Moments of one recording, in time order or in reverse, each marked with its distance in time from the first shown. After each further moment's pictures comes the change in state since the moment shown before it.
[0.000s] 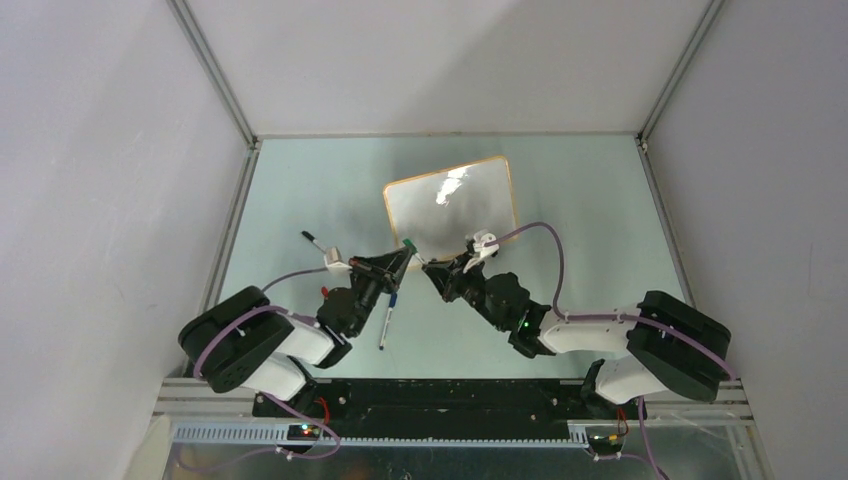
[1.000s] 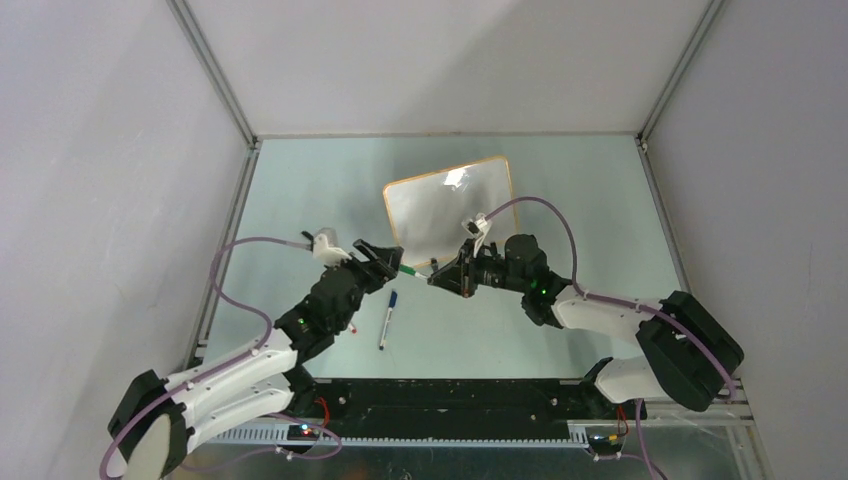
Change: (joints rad) left arm -0.013 -0.640 0.224 -1.194 -0.143 0.581; right arm -0.312 -0.058 0.069 -0.264 -0.826 0.034
